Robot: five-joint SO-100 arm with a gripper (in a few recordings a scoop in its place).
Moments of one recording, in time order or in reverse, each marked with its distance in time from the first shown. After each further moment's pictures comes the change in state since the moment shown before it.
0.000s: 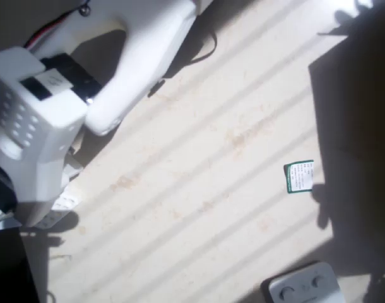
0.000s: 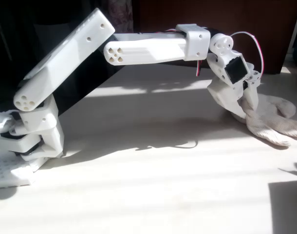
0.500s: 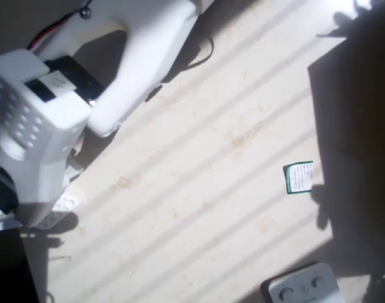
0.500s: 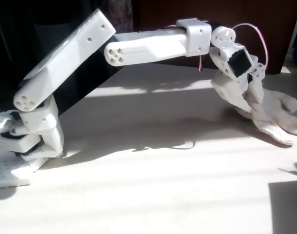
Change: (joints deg) arm 2.1 1.7 -4.8 3.3 -0.4
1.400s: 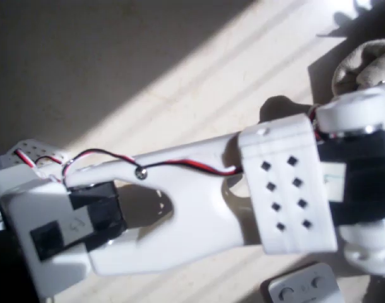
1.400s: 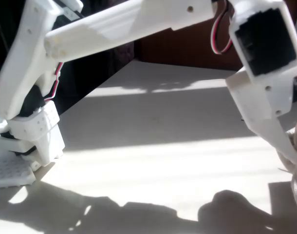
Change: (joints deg) arm 33.1 15.4 -0.2 21.7 -6.1
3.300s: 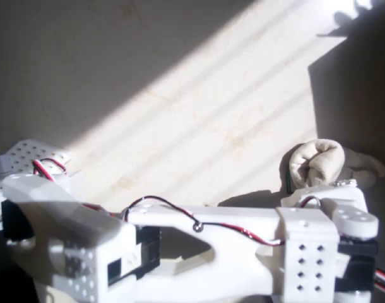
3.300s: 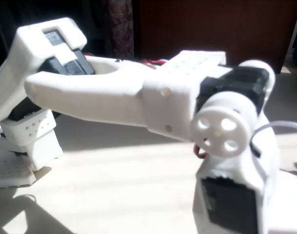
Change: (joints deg) arm 11.8 -12.9 0.4 5.3 -5.7
